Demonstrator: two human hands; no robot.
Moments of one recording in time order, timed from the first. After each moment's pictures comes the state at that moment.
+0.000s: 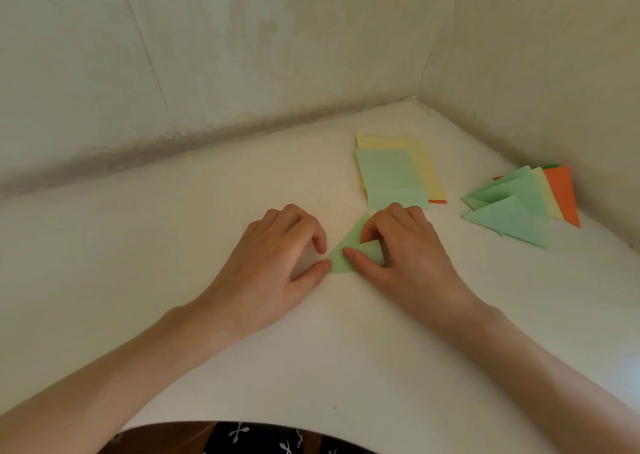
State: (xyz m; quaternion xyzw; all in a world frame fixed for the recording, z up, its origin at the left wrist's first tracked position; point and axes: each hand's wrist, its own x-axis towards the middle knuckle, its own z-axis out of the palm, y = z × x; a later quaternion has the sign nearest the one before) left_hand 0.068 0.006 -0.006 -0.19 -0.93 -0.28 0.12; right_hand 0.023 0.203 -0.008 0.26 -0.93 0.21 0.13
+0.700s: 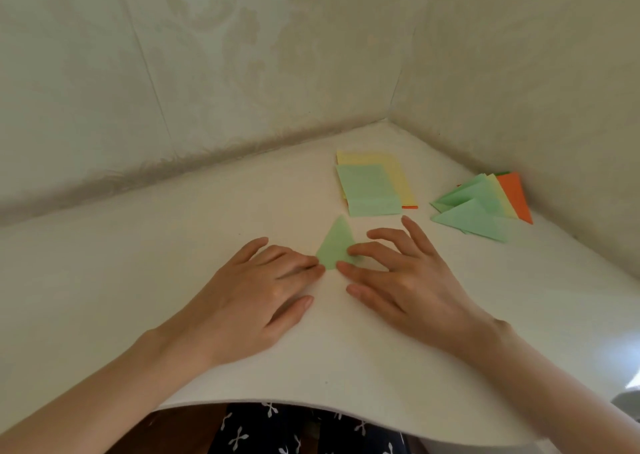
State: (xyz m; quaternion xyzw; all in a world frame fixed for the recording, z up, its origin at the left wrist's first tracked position) left_hand 0.097 -0.007 -0.004 -0.30 -0.94 -0.10 0.11; right_hand 0.061 0.235 0.009 0.39 -0.91 0.03 0.17
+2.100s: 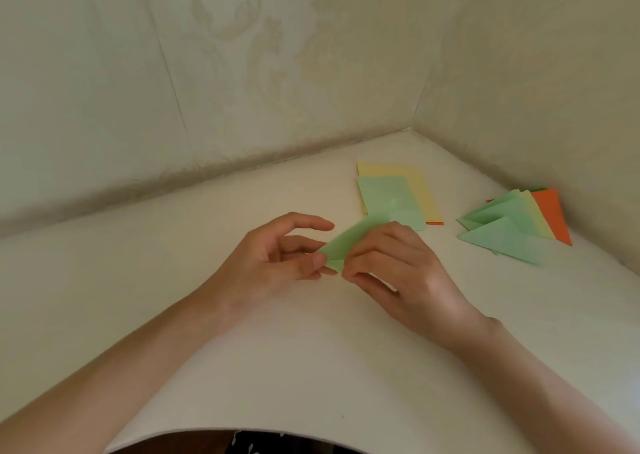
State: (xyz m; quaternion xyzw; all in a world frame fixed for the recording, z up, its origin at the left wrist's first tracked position) left_hand 0.071 -0.002 0.030 -0.07 -0.68 -0.72 -0.07; right_hand 0.032 0.199 0.020 0.51 -0.78 0.26 0.27
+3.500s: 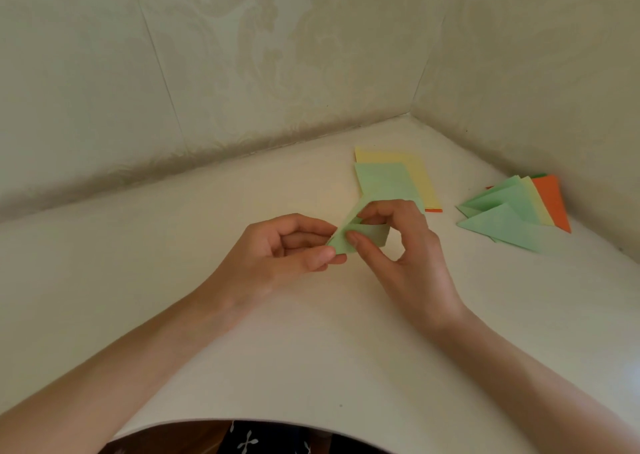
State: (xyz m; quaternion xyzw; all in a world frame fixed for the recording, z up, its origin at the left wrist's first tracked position) left_hand 0.079 0.009 0.031 -0.05 -0.65 -0.75 -0.08; right_hand 0.044 0.188 0.016 0.25 -0.83 0.46 0.17
